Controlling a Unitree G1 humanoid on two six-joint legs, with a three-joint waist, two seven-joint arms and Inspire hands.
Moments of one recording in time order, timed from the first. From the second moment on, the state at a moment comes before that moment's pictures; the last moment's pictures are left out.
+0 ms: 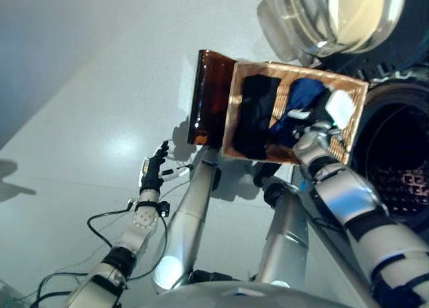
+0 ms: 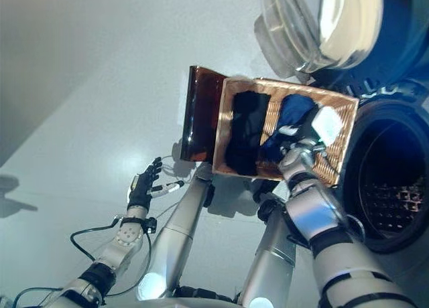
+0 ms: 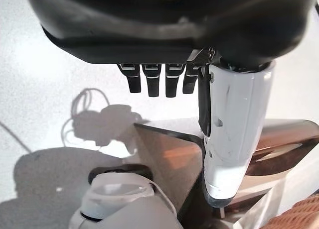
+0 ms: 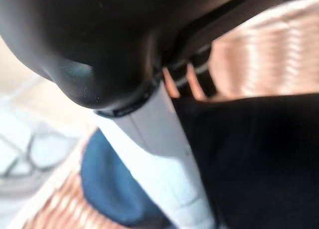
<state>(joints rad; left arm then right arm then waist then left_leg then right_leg) -0.16 0.30 -0.44 0.63 -0.22 -0.34 0.38 -1.09 -0.45 0.48 1.57 -0.02 -0.07 -0.74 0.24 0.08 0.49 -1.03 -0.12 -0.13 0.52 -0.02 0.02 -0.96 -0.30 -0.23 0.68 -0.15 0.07</state>
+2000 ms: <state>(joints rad) -0.01 0.20 -0.46 0.88 -0.29 -0.36 0.22 -0.55 -0.15 -0.26 1.19 1.24 -0.53 -0.31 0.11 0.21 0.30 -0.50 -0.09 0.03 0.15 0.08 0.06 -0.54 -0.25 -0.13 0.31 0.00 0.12</state>
